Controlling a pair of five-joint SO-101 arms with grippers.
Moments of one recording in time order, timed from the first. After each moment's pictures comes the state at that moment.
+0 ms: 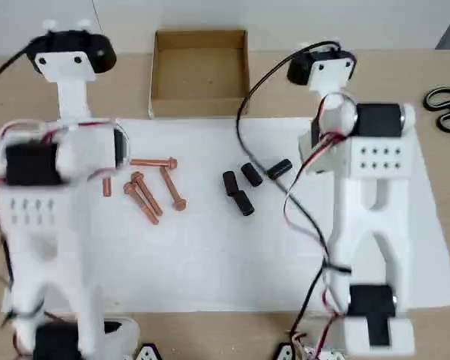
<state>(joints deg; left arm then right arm) -0.7 -21.5 -13.6 99.6 7.0 -5.0 -8.1 -12.7 98.2 12.6</state>
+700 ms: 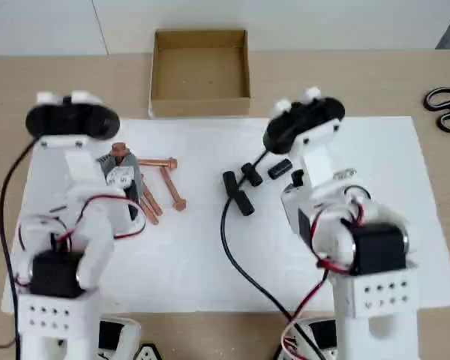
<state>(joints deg) 2.0 -60.9 41.9 62.7 12.1 -11.9 -50.4 25.0 82.0 12.6</state>
